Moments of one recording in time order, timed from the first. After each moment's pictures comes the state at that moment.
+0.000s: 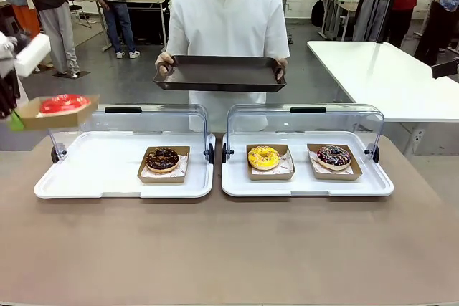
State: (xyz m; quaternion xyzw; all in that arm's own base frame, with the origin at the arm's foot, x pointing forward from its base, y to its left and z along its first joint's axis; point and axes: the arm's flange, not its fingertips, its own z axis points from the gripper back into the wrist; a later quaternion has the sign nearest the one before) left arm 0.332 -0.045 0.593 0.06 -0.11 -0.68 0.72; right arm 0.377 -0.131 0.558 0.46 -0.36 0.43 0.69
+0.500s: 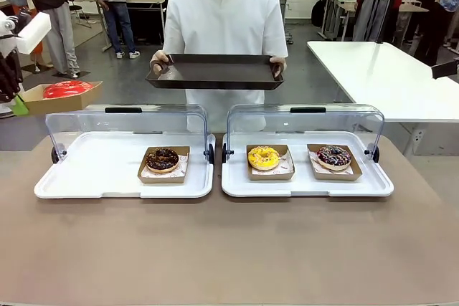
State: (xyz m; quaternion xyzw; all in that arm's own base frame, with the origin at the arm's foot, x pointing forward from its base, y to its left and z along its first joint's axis) left arm 0.340 -0.048 0.603 0.05 -0.12 -0.68 0.72; right arm 0.377 -0.131 0.557 0.46 -0.36 0.43 0.69
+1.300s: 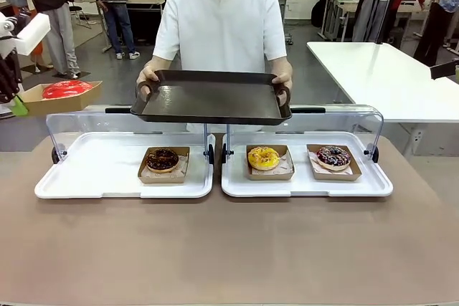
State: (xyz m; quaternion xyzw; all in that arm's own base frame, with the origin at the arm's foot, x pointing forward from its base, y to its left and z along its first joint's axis) left arm 0.338 -0.047 0.604 0.05 -0.12 -0.68 0.72; right arm 0.377 -0.131 0.557 0.46 -0.36 0.43 0.69
